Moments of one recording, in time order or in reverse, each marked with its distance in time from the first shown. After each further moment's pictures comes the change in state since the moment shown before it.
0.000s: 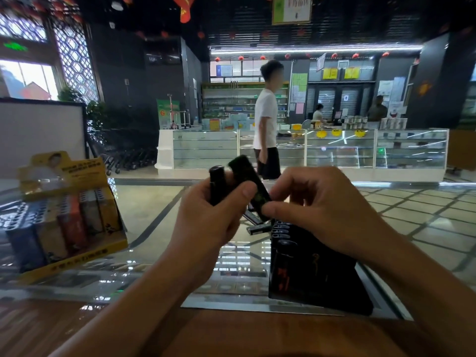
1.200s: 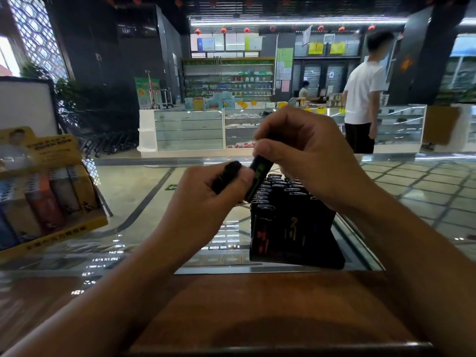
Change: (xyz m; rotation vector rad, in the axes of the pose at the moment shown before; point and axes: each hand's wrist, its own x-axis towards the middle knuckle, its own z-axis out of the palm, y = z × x) left_hand -0.003 -0.019 0.001 0.506 -0.196 0.386; right_hand 0.007 0.007 -0.004 0.324 0.116 -0.080
